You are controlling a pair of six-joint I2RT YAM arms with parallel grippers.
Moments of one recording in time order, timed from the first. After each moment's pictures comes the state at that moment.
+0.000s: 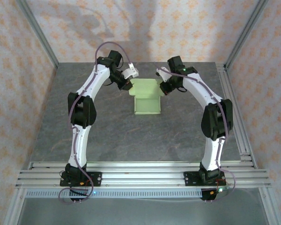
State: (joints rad) left arm -0.23 2.32 2.26 -1.18 0.53 0.66; right arm 0.33 1.94 1.74 -0.85 -0.20 -0.32
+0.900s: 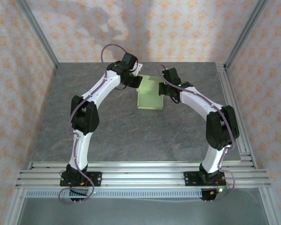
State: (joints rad) left arm -0.39 2.18 2.07 -0.88 0.14 -0.11; right arm 0.44 1.78 1.39 -0.42 0.16 0.30
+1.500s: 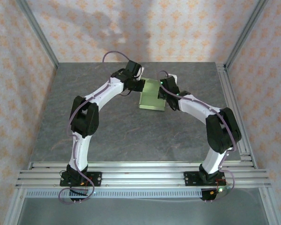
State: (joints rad) left arm -0.44 2.13 1.84 -0.62 0.07 -0.23; right arm 0.48 1.73 1.20 -0.22 0.28 0.45
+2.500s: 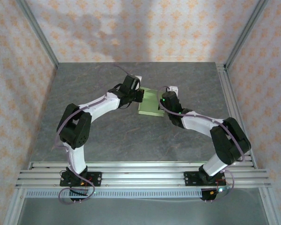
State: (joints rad) left arm -0.51 1.88 1.37 -0.27 -0.01 -0.34; right arm 0.56 1.57 0.84 0.13 0.35 0.44
